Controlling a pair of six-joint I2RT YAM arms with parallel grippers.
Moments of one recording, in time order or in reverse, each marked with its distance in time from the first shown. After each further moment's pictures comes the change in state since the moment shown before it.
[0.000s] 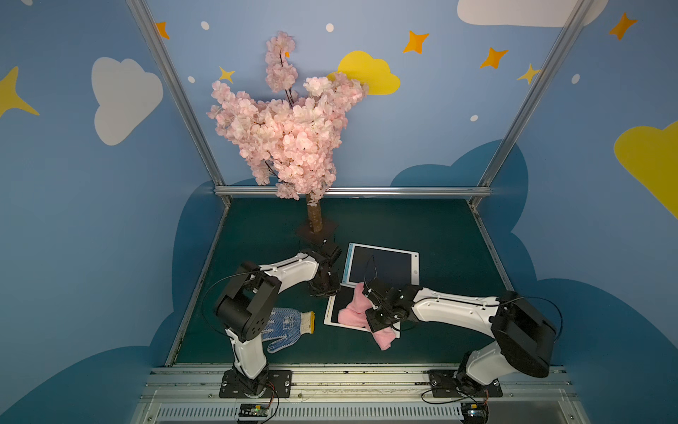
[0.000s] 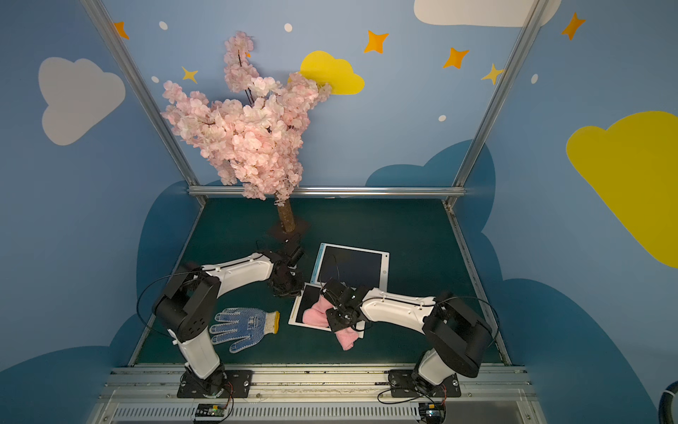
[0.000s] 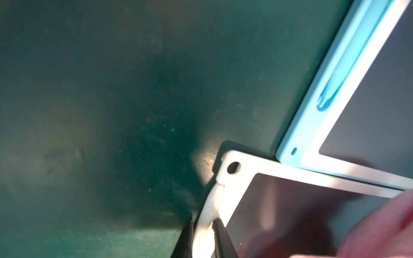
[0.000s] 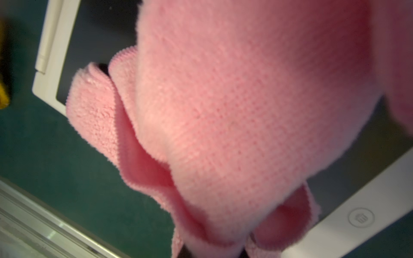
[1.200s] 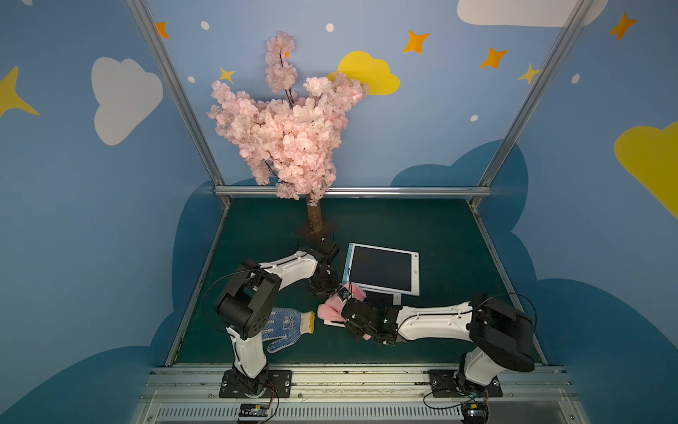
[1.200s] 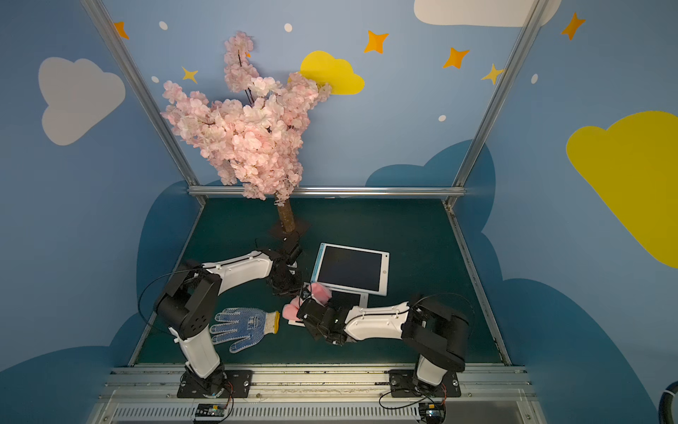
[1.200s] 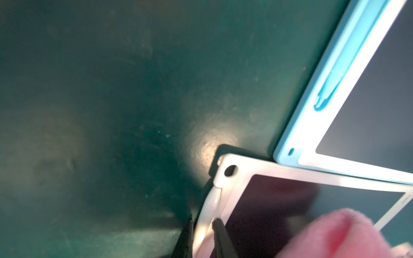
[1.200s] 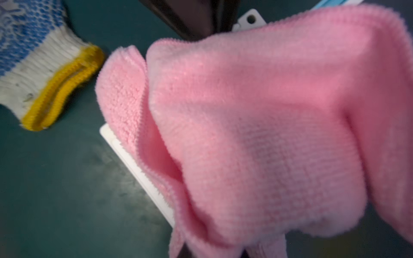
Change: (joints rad) left arm 0.021 0.020 0.021 -0.017 0.042 0.045; right arm 0.222 0.150 0.023 0.366 0.315 -0.186
